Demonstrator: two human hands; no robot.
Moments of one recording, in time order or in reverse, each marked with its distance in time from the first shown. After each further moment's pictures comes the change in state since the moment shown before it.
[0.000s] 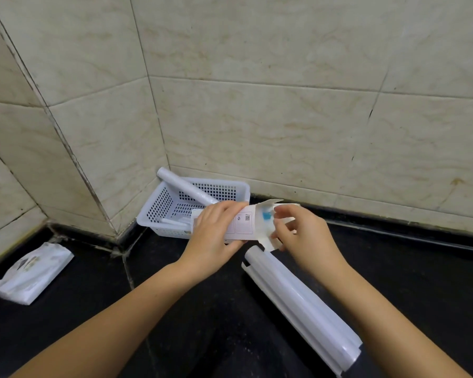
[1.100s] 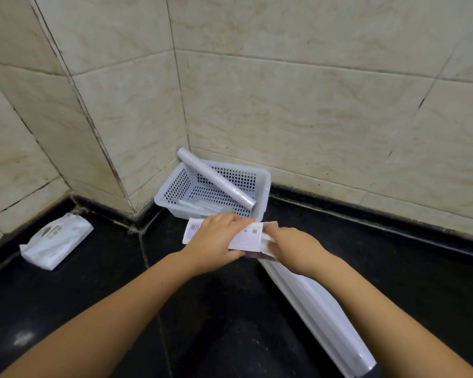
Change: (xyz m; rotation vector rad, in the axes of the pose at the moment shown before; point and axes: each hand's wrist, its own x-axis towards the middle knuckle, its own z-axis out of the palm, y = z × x) left_hand -0.018 -0.055 0.016 0.246 -0.314 -0.027; right_hand 0.032 0.034 0.060 -0.600 -0.649 -0.086
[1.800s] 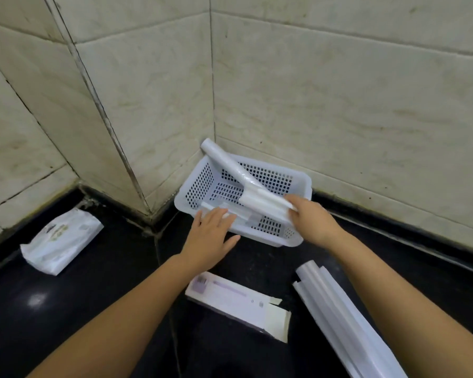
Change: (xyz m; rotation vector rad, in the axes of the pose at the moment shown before) left_hand 0.016 -0.125 0.038 0.134 -0.004 -0.285; right_hand 0.154 0.007 -0.005 0.178 0.138 0.020
